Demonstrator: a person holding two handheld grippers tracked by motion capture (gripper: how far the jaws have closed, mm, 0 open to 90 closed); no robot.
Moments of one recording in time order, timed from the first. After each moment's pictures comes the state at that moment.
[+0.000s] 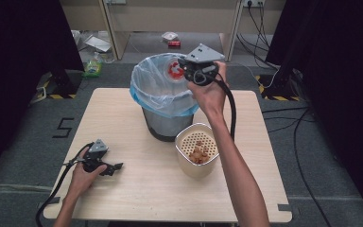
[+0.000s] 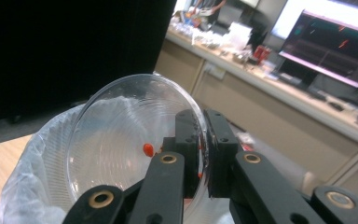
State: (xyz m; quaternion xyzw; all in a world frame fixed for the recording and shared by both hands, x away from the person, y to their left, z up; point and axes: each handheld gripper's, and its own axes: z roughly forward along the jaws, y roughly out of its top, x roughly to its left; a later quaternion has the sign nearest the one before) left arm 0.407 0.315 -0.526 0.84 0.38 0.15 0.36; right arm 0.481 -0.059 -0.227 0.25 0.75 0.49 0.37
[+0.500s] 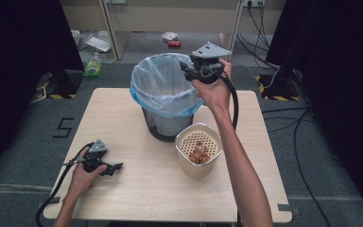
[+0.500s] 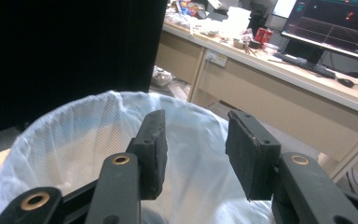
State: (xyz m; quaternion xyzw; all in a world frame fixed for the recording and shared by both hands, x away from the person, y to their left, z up) left arm 0.407 0.315 -0.526 0.84 0.38 0.15 0.36; right arm 0.491 -0.078 -0.231 0.29 0.74 0.50 0.34
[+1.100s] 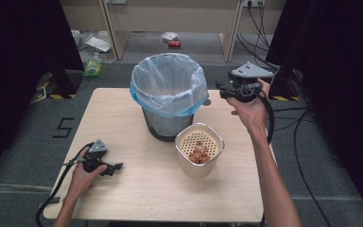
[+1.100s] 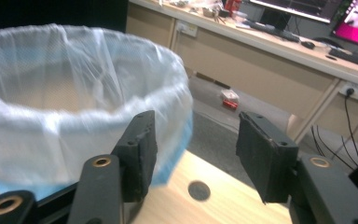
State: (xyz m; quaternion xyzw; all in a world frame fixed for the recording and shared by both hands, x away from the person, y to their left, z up) left arm 0.407 0.315 -0.526 0.84 0.38 0.15 0.36; right arm 0.465 -0.170 -0.263 0.35 0.74 0.46 0.35
